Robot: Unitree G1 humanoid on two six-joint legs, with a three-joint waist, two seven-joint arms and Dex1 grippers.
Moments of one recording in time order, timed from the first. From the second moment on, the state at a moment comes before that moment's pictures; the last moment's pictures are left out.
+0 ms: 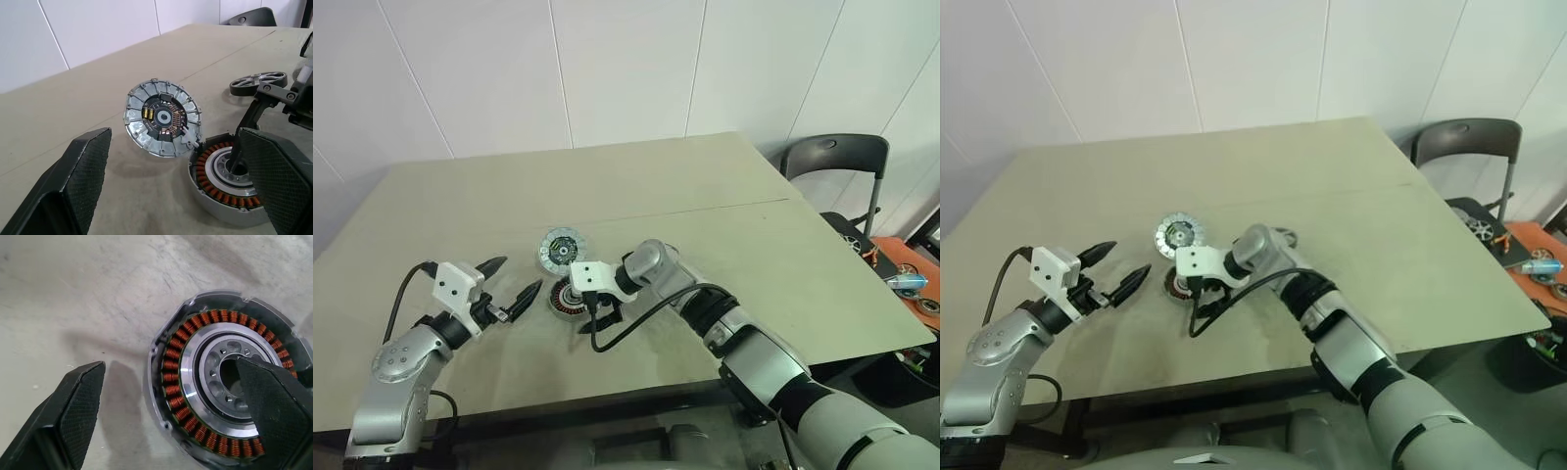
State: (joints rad) left arm 0.12 0.52 0.23 -0.25 -0.40 0.15 -0.65; right arm -0.92 -0.05 0.57 0.77 -0.24 0.08 1.17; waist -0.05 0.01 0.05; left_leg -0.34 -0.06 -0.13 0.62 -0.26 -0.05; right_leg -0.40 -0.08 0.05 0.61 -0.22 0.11
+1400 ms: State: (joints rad) left arm 0.12 0.52 0.22 -0.28 -0.40 0.17 -0.62; right arm -0.82 -0.25 0.50 0.54 -0.09 0.20 1.38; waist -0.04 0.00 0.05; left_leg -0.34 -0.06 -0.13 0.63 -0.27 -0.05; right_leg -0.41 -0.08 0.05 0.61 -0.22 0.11
